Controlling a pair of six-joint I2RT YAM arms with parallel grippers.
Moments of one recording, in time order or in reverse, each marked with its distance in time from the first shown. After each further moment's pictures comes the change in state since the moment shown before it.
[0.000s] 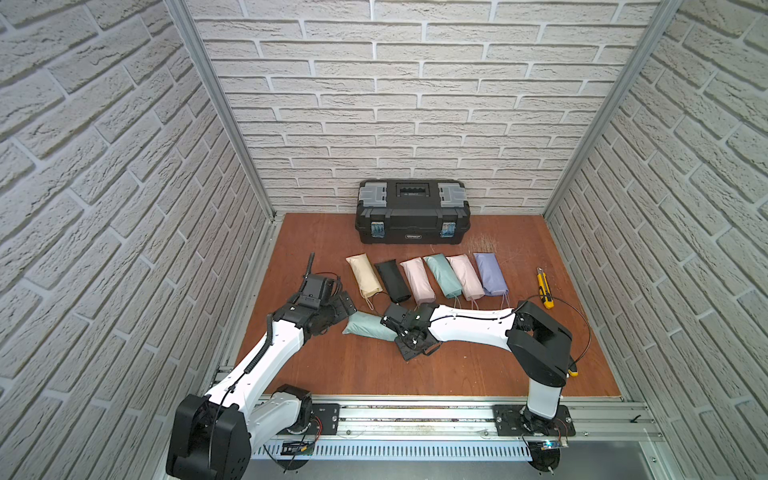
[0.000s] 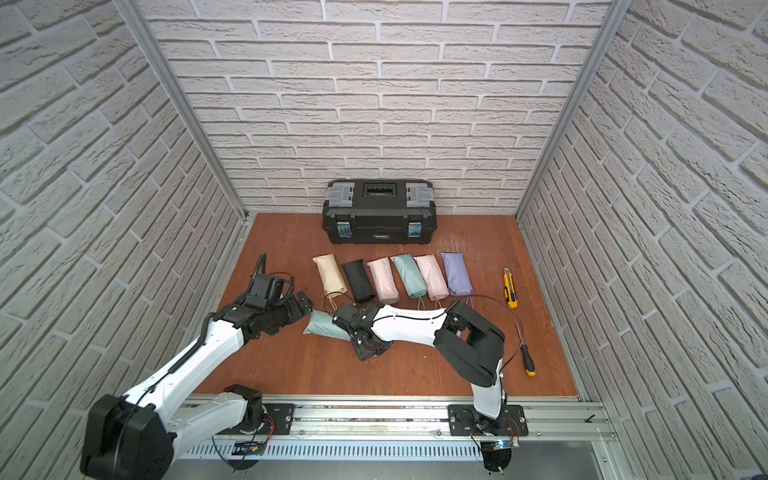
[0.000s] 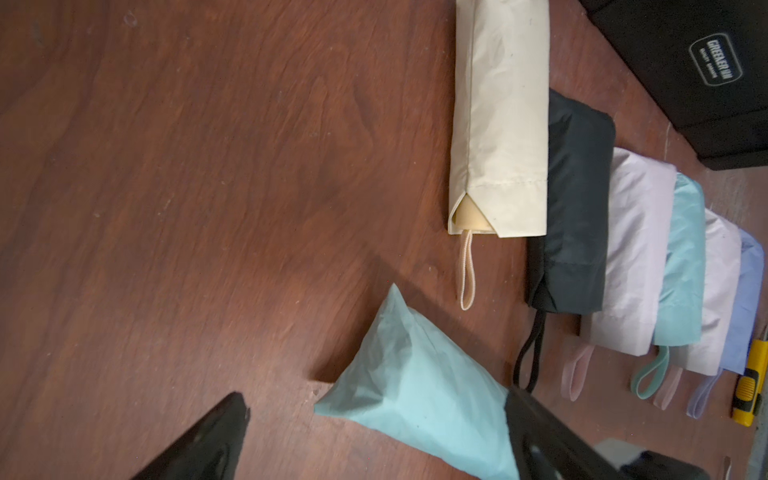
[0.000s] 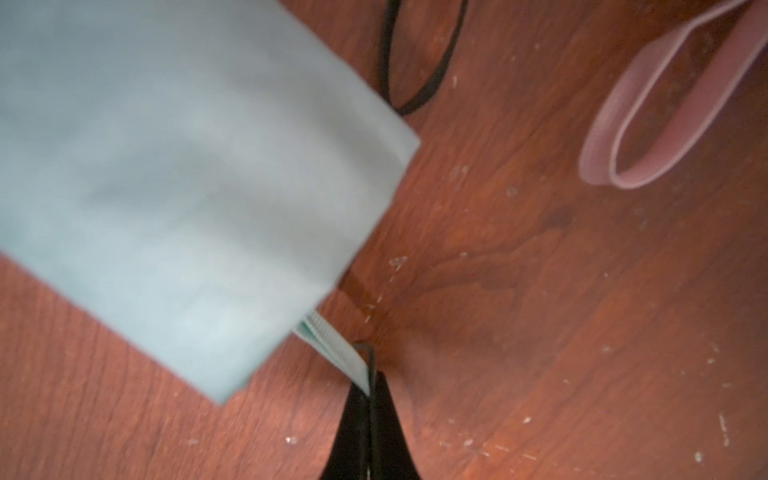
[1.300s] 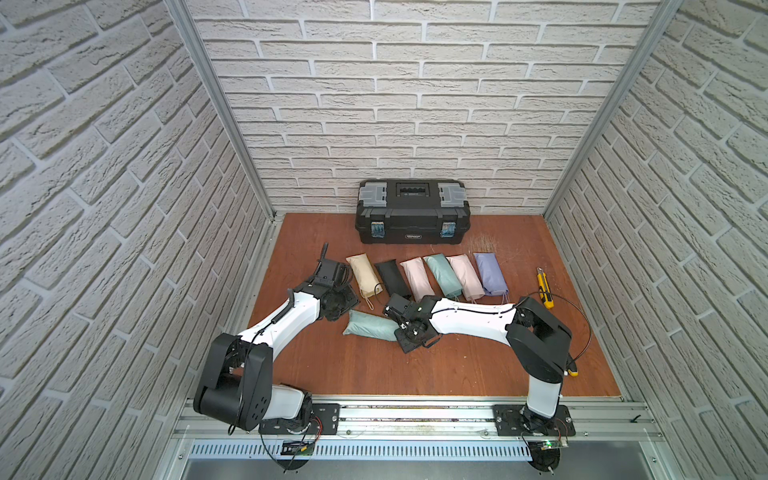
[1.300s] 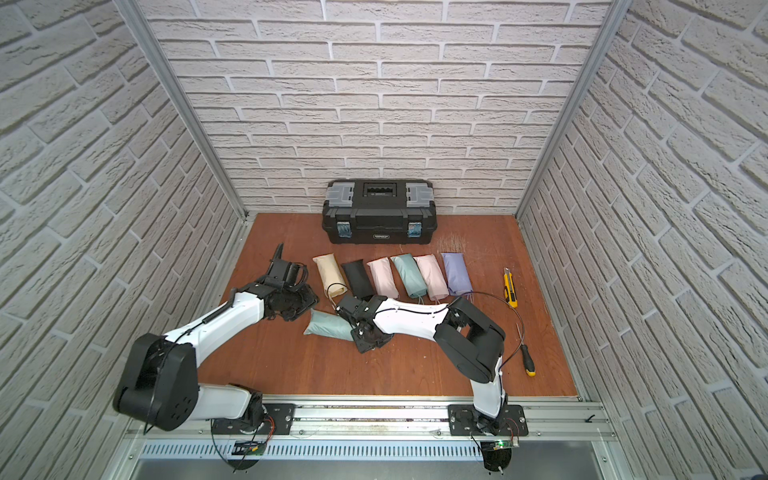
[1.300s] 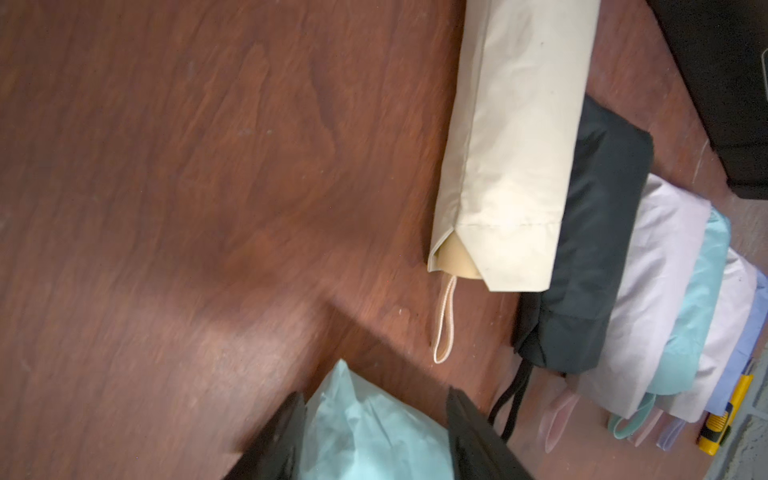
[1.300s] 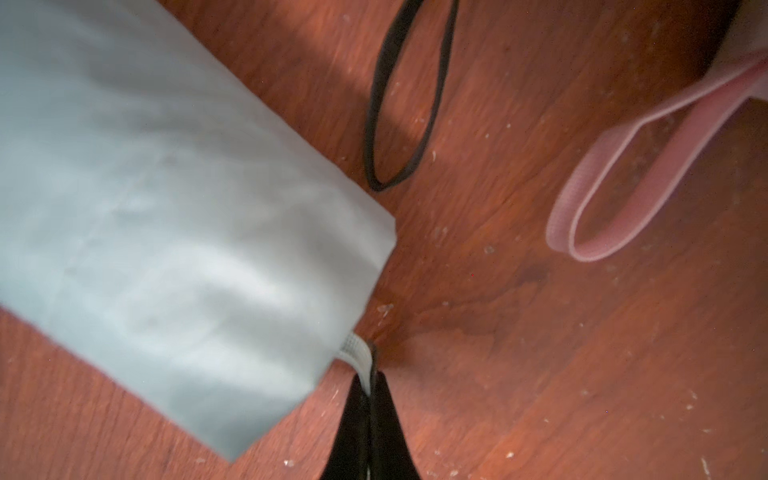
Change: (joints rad) left arm 0.001 0.310 0.142 0.082 0.064 -0.074; right arm -0.043 0.012 0.032 0.019 -0.034 -0.052
